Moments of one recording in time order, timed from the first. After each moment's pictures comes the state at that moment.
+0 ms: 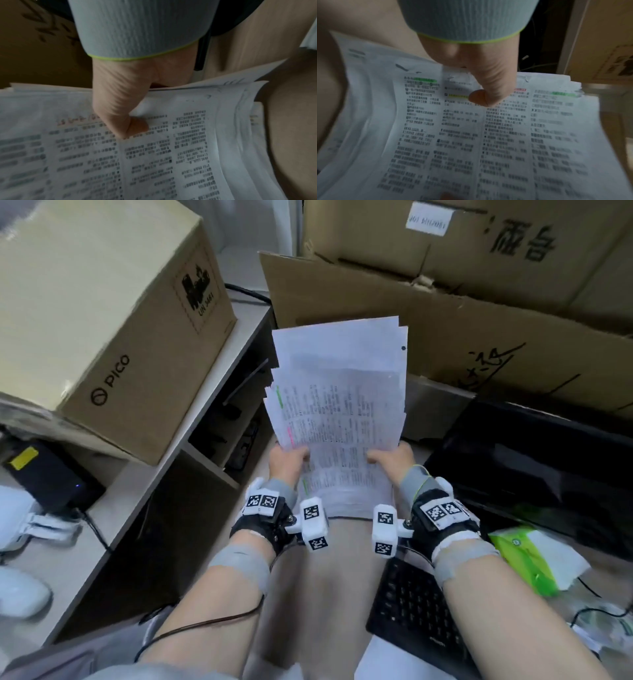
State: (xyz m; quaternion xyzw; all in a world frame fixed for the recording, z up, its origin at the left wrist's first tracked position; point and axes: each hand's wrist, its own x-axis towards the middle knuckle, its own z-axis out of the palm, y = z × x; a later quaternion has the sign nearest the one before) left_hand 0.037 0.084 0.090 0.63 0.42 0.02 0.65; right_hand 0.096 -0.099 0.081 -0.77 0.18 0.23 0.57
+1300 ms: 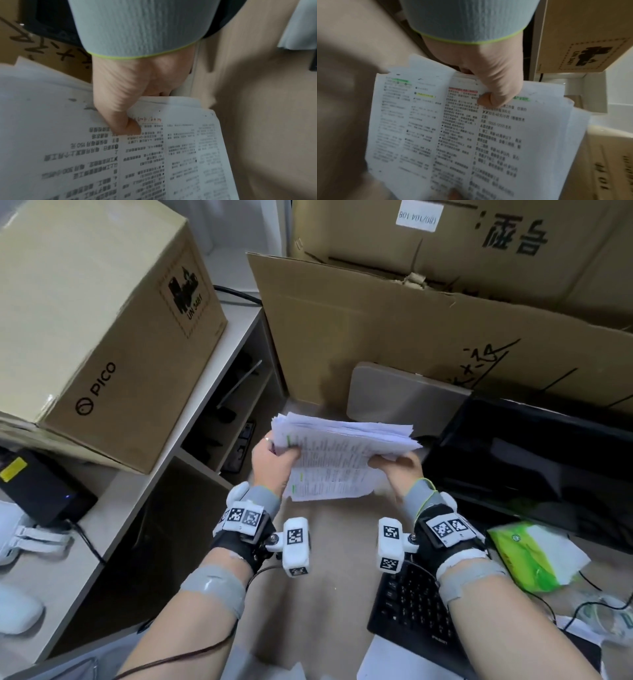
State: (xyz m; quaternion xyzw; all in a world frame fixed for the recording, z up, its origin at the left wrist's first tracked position) left_hand 0.027 0.104 0.086 0.71 0.32 0.07 0.63; right_hand 0.080 -0.109 0.069 -0.72 0.21 0.18 0.63
